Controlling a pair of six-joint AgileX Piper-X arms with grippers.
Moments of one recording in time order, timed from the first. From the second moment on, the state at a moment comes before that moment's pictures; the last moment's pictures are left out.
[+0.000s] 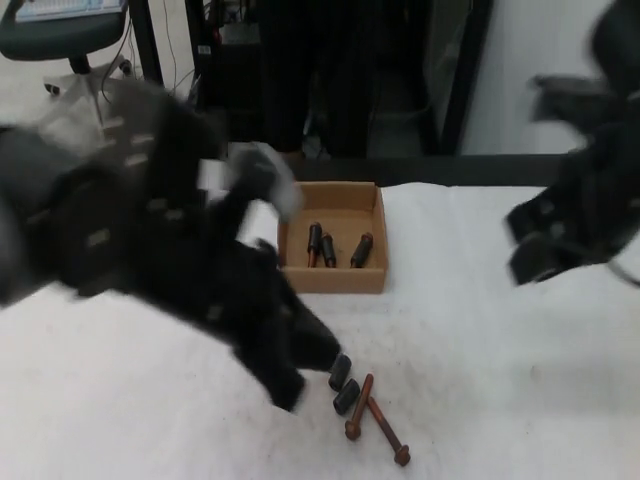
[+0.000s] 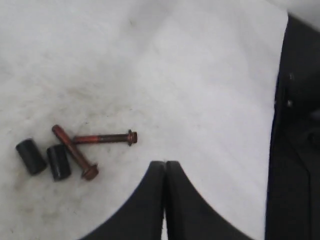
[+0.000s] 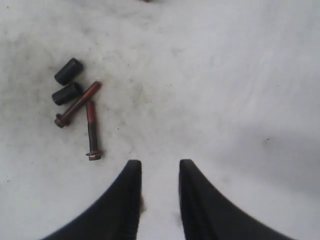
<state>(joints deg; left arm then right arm) -34.3 77.7 -54.2 38.2 38.1 20.3 10.3 76.7 -67.6 65.3 -14.3 -2.9</state>
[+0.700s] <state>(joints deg) -53.5 103.2 -74.4 46.4 9.0 58.1 -0.5 56.9 -49.6 63.3 -21.3 -4.2</state>
